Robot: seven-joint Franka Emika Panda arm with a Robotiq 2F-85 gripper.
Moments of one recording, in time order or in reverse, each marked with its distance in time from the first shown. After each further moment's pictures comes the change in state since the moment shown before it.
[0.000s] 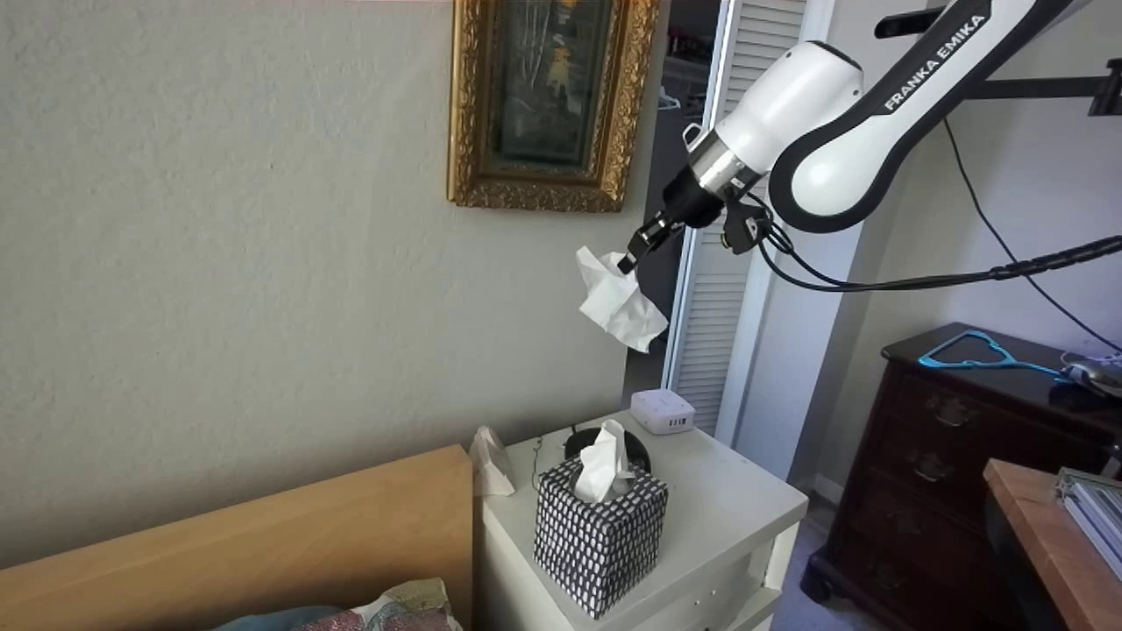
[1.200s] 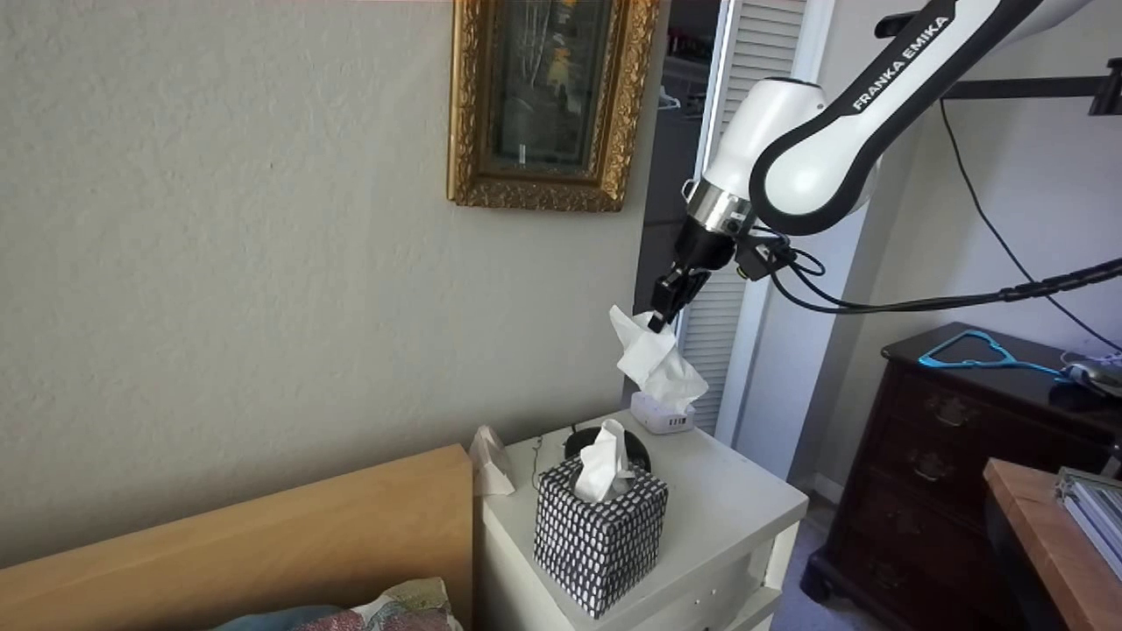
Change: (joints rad) arm 0.143 0.031 -0.133 0.004 0.227 -0.296 -0.073
